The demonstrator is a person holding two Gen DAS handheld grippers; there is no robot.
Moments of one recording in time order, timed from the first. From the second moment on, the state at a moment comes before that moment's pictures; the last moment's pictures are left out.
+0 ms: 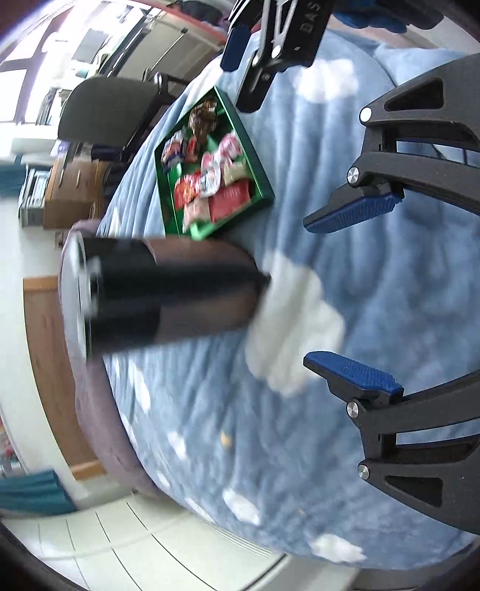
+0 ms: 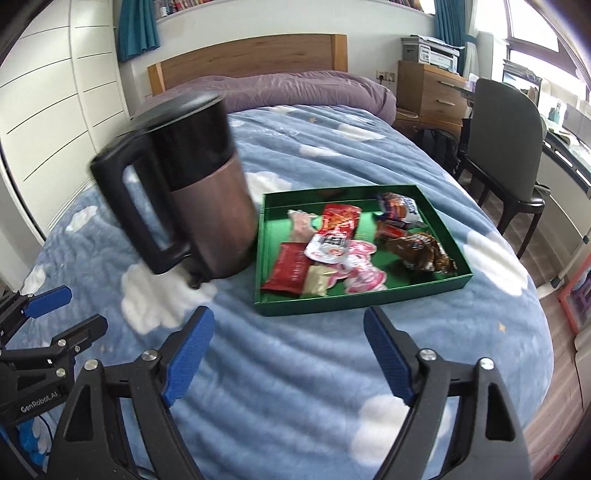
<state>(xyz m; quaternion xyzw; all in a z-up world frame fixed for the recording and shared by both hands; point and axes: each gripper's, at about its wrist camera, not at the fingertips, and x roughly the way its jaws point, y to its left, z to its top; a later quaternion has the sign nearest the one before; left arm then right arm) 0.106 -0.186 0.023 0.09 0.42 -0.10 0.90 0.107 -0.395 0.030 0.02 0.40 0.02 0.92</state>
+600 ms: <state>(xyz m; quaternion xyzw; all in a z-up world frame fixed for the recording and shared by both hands) 0.062 -0.103 0.043 0.04 0.38 -0.06 0.92 0.053 -0.330 0.044 0.00 0.35 0.00 0.94</state>
